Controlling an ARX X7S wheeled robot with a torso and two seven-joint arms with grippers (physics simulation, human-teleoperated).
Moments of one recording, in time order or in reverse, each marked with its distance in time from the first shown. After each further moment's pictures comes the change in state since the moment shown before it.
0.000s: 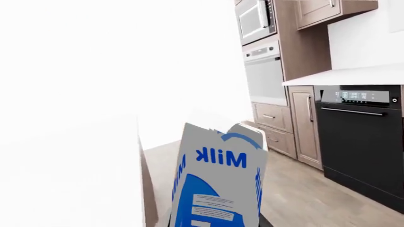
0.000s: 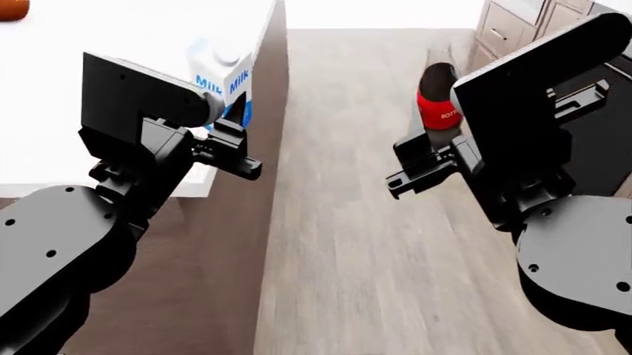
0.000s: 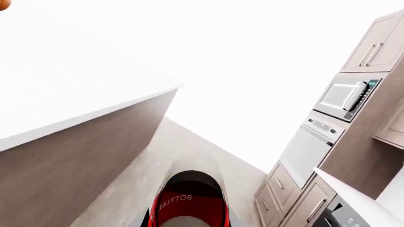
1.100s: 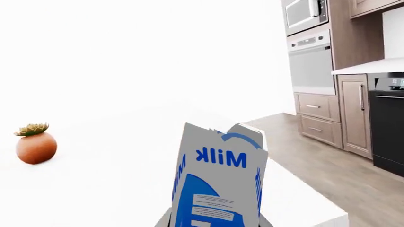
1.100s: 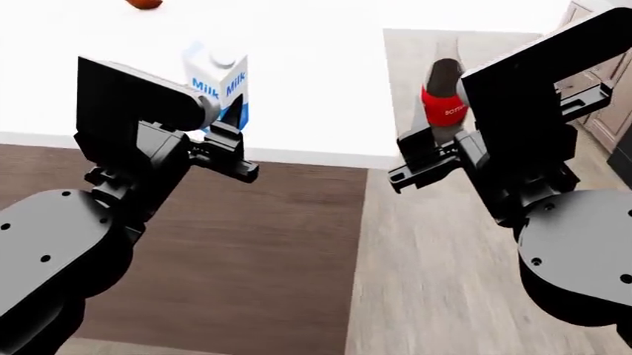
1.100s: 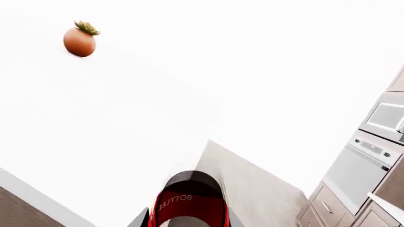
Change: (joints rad) left arm 0.014 -0.020 -0.005 0.006 -0.025 0.013 -0.016; right arm 0.004 0.003 0.001 0.021 0.021 -0.020 0.023
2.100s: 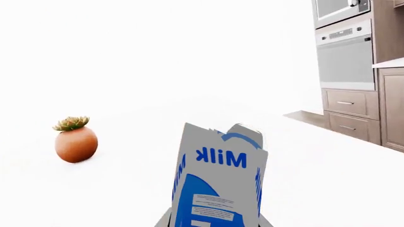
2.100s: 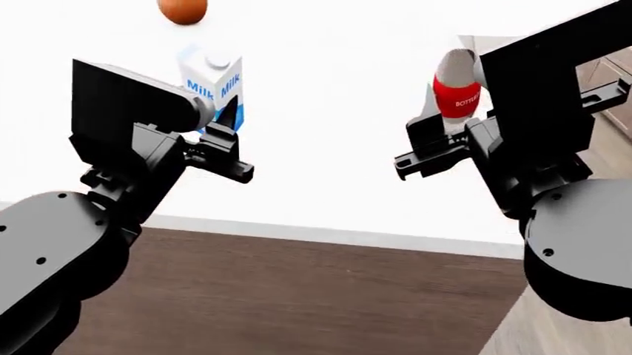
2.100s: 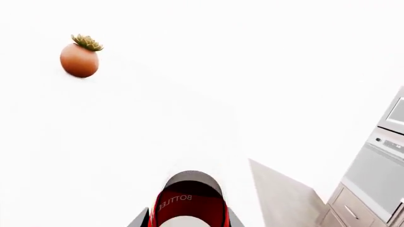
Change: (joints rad) left arm 0.010 -0.018 -0.002 -0.001 -0.013 0.013 -0.014; right arm 0.027 -0.009 0.026 0.036 0.100 0.000 0.104
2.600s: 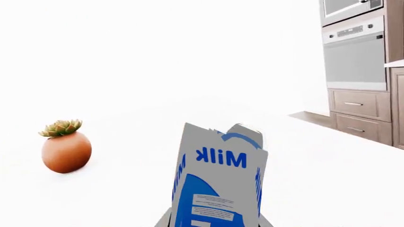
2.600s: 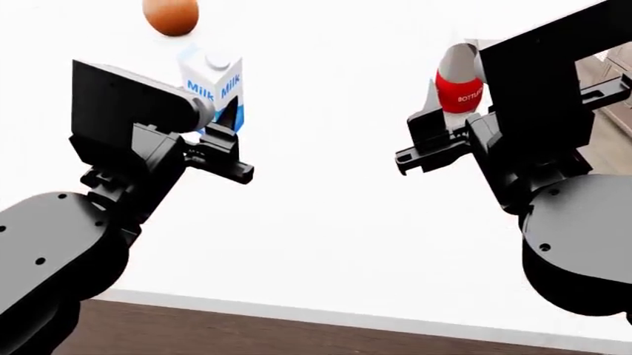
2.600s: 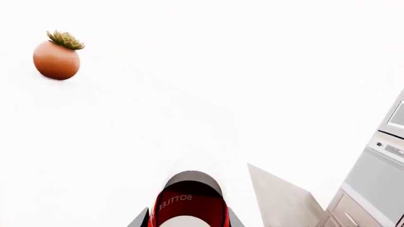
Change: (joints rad) left arm 0.002 -0.006 0.002 -0.003 -0.011 0.007 -0.004; right arm 0.015 -0.005 -0.014 0.010 -0.014 0.001 0.011
